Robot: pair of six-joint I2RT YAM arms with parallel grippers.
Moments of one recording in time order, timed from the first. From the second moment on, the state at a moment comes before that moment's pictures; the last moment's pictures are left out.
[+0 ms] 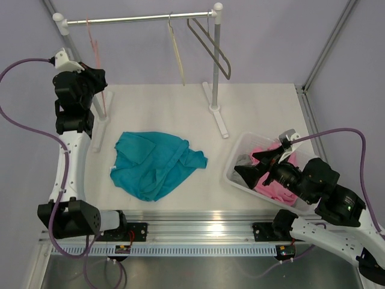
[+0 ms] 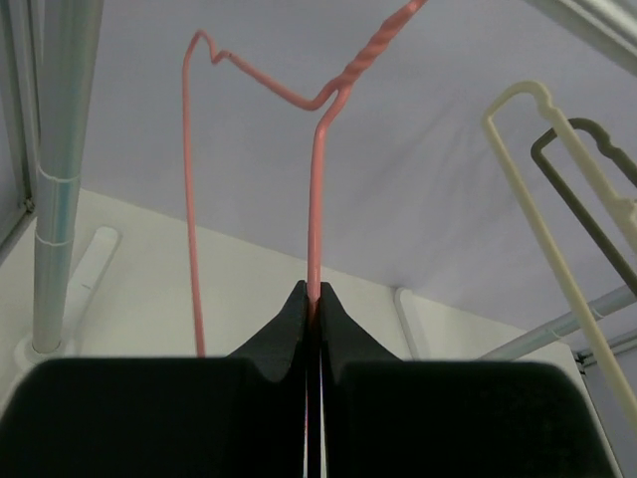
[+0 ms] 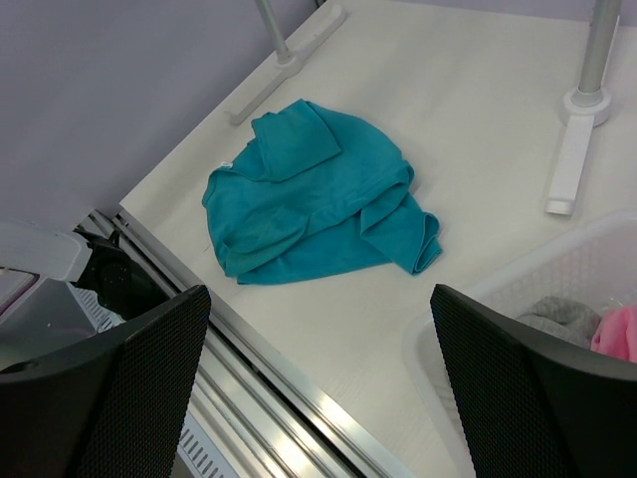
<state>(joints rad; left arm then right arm) 0.11 1.28 1.40 -0.10 0.09 -0.47 0.95 0.52 0.99 -0.60 0.17 0.36</state>
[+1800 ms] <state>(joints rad) 0.21 1.44 1.53 0.06 0.37 -0.54 0.95 0.47 0.99 -0.60 0.17 0.36</state>
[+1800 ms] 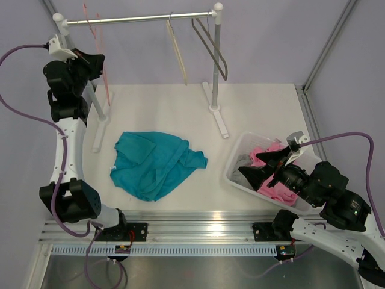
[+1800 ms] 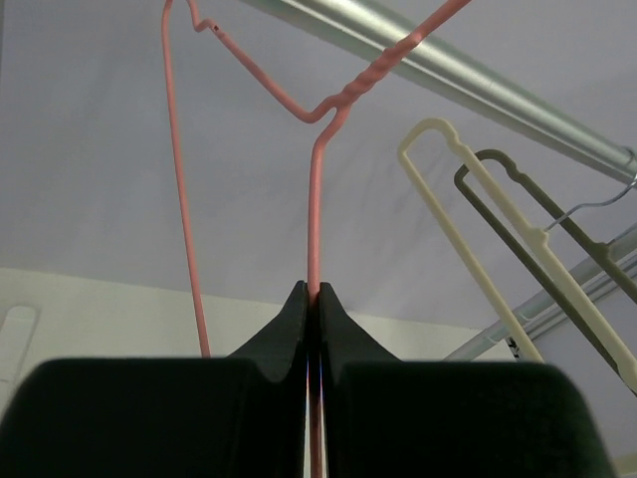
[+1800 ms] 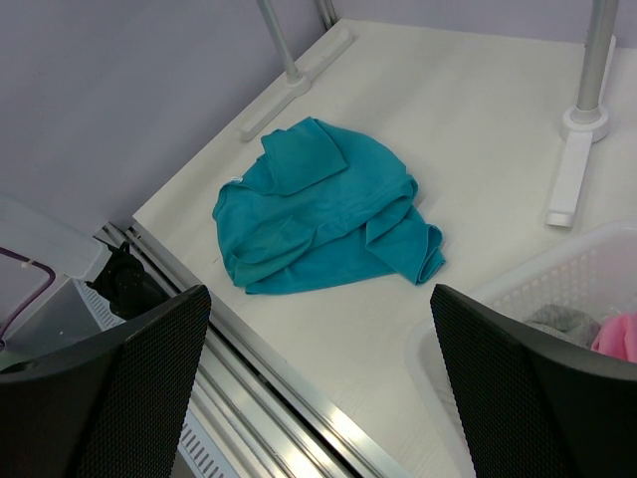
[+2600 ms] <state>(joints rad) 0.21 1.52 1.55 0.03 0.37 -0.54 0.95 0.46 0.99 -0.60 0.16 0.36</state>
